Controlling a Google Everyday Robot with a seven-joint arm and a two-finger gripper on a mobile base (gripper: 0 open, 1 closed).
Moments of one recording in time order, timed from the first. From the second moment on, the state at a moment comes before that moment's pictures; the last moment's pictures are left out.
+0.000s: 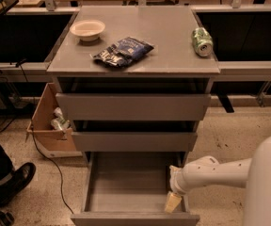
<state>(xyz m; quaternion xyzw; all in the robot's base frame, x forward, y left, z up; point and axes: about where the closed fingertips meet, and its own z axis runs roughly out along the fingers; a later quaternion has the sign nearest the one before) 0.503 -0.154 0.359 -0.60 0.78 0.06 0.17</state>
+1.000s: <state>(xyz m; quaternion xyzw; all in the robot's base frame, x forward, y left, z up) 0.499 -0.132 0.260 -0.56 0.80 0.12 0.16</state>
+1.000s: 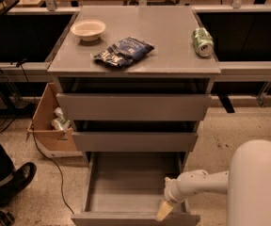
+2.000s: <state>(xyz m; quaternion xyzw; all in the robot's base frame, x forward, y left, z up) 0.515 -0.119 0.181 -0.52 0.82 0.16 0.17</state>
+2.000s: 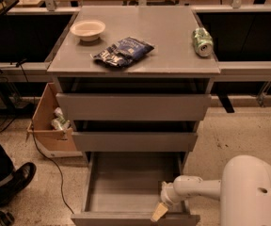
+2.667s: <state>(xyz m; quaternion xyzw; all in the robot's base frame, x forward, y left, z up) 0.513 -0.107 0.161 -0.53 0.81 0.17 0.16</state>
